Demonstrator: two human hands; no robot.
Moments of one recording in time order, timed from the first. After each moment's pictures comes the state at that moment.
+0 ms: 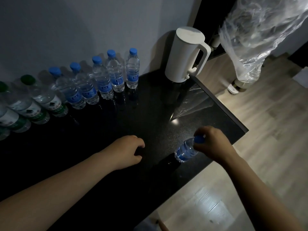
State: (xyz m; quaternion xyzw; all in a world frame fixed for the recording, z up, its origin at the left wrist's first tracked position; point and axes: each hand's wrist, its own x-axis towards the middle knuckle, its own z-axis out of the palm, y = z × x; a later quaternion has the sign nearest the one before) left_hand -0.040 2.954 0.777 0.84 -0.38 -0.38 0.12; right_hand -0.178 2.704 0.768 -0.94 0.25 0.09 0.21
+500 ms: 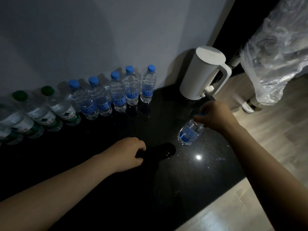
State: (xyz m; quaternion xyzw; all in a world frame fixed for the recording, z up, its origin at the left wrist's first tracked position) left_hand 0.017 2.959 0.783 0.87 -0.34 -0.33 0.15; right_hand -0.024 2.669 0.816 -0.96 0.22 0.02 0.19
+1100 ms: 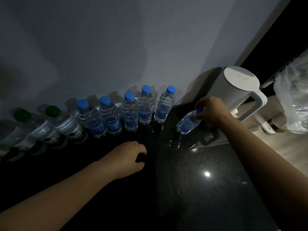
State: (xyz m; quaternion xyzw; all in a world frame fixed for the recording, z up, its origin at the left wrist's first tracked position) left_hand 0.117 2.952 0.770 0.89 -0.28 -0.31 0.17; right_hand 0.148 2.649 0.792 -0.97 0.15 0.05 0.16
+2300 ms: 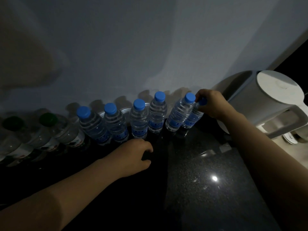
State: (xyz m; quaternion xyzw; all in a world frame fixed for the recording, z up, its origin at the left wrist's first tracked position) left_hand 0.185 2.949 0.736 0.89 -0.28 -0.28 0.22; right_hand 0.253 2.647 0.746 -0.97 0.04 0.06 0.22
